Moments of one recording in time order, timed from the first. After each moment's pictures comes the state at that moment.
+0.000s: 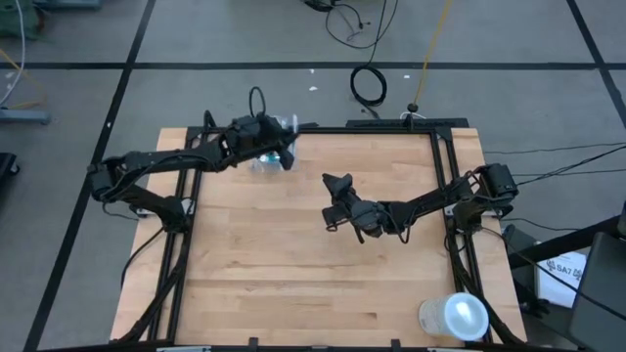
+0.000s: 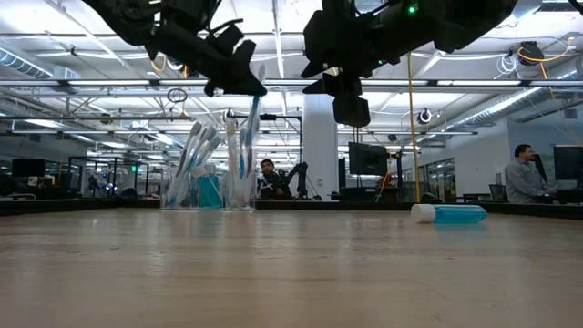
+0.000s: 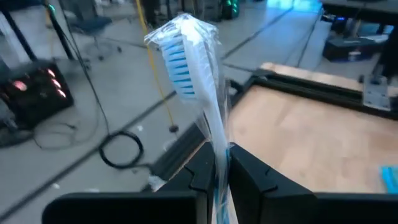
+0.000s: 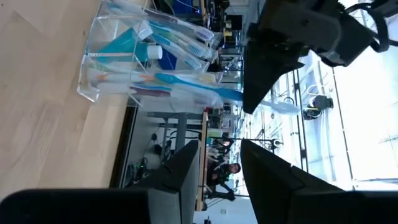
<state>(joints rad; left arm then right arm) 0.45 1.37 0.88 0.24 -0.10 0.02 0.16 1.70 0.89 0.68 0.99 -1.40</state>
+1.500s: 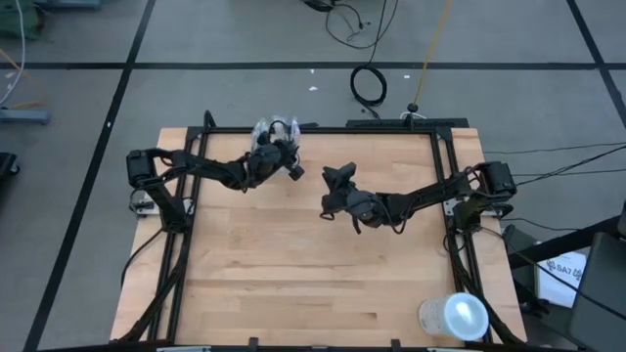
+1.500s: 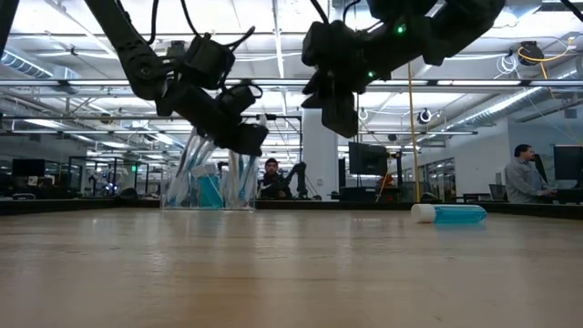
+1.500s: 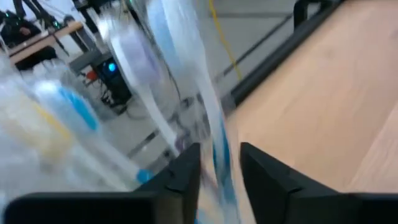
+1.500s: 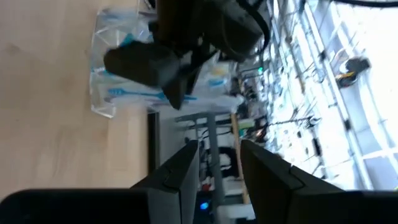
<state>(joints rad) 0.37 1.69 0.72 0.60 -0.51 0.14 0.08 1.70 0.89 0.60 0.92 -1.08</state>
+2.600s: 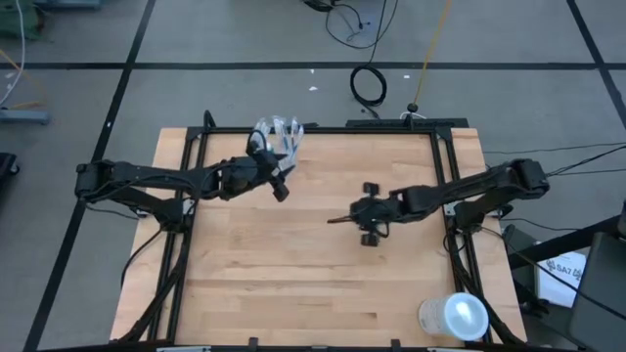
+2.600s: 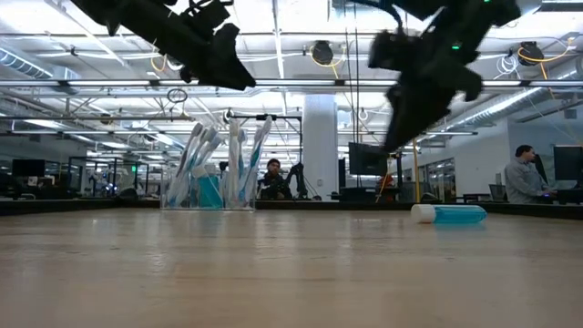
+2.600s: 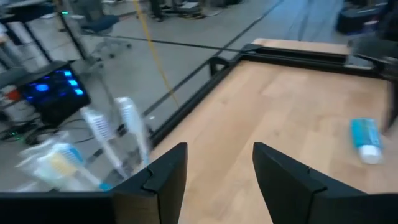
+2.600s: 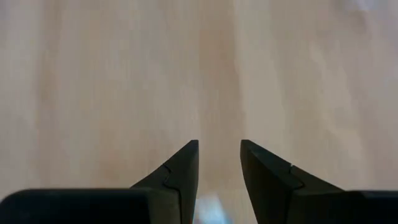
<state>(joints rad) 0.12 1.24 0.75 0.15 -0.48 -0.01 0.10 1.43 0.89 -0.45 0.23 0.06</state>
